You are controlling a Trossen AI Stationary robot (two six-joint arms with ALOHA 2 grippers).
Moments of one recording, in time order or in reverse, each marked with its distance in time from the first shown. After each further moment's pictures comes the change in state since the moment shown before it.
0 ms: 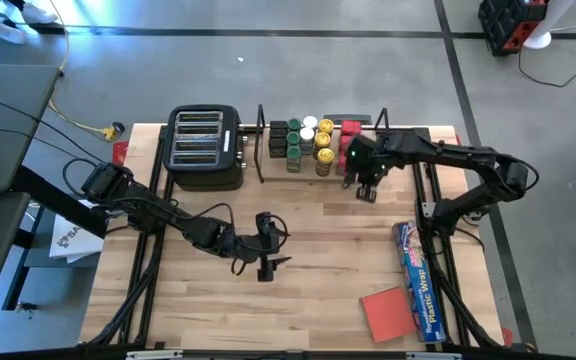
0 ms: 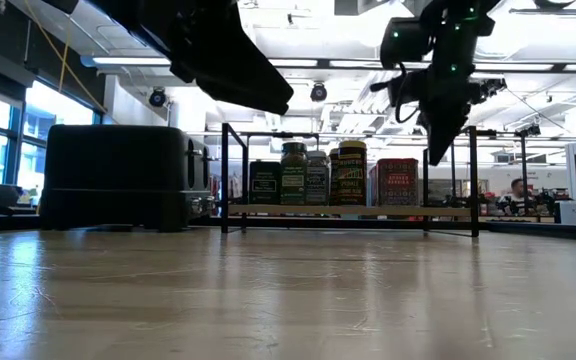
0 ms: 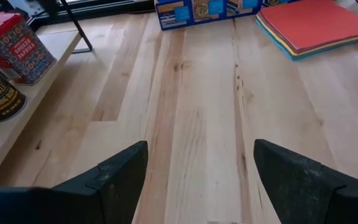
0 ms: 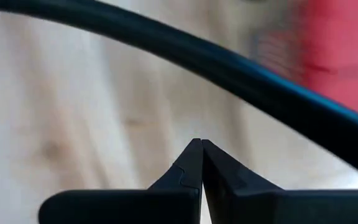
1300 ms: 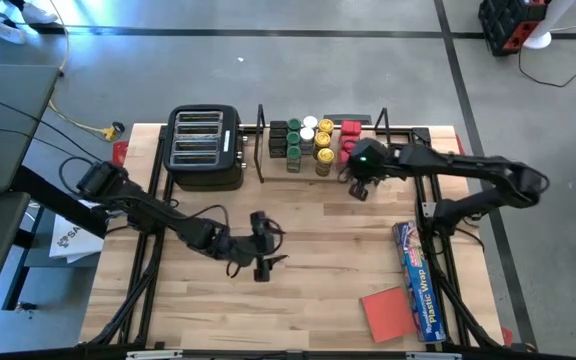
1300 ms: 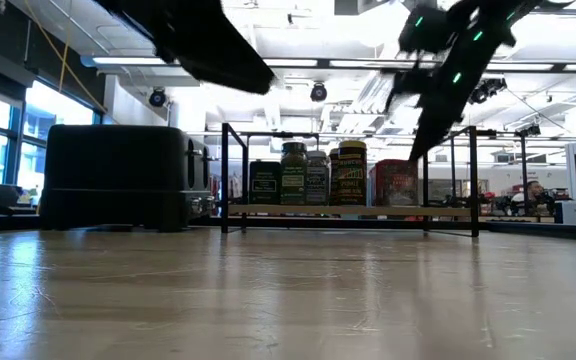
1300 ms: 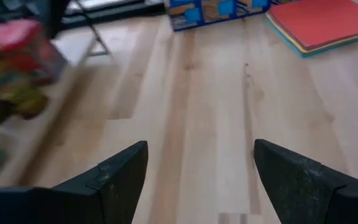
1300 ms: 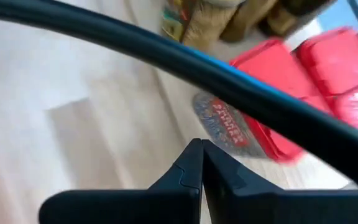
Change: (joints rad) left arm -0.033 -0.032 0.000 -0.046 -0.068 0.004; right arm 0.019 -0.117 -0.232 0.420 0.105 0.087
